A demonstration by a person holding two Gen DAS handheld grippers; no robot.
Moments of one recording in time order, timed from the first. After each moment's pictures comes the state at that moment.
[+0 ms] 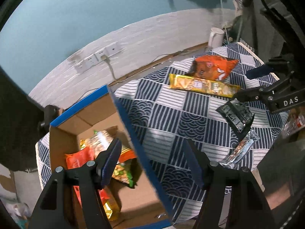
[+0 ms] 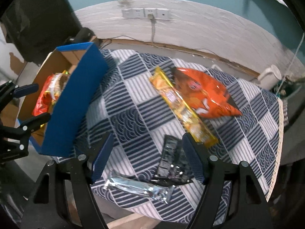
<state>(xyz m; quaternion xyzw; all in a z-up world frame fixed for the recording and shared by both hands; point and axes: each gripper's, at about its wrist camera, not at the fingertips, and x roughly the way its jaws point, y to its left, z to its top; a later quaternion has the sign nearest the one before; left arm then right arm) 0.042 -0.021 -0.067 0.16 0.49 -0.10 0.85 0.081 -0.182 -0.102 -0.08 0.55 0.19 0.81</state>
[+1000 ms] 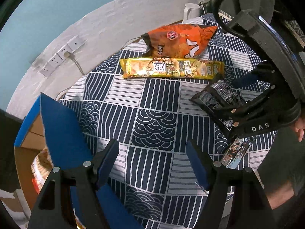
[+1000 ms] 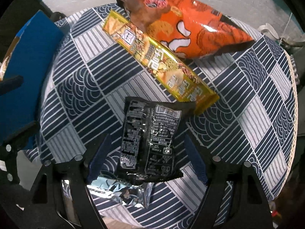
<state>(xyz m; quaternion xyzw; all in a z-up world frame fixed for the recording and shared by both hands) 0.072 -0.103 -0.145 0.19 0.54 -0.17 0.80 0.095 -0.230 -0.213 -0.06 0.64 0.12 0.76</state>
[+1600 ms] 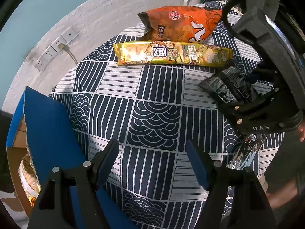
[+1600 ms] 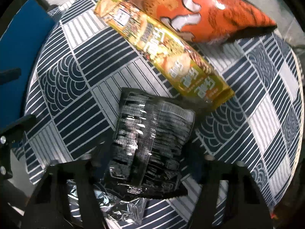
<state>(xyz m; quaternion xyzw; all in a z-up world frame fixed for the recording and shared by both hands) 0.084 -0.105 -0.175 0.20 0.57 -0.17 0.78 0.100 -0.218 -0.253 -0.09 0.65 0.12 0.75</state>
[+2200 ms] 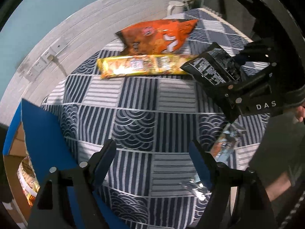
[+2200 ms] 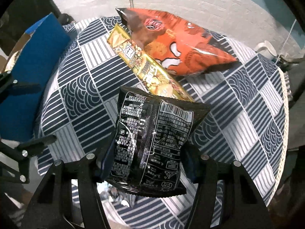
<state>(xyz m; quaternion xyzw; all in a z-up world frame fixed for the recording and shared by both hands) 0.063 -0.125 -0.152 0.19 0.55 -0.23 0.78 0.071 -0.244 -0.190 -0.09 0.59 0.14 0.79</state>
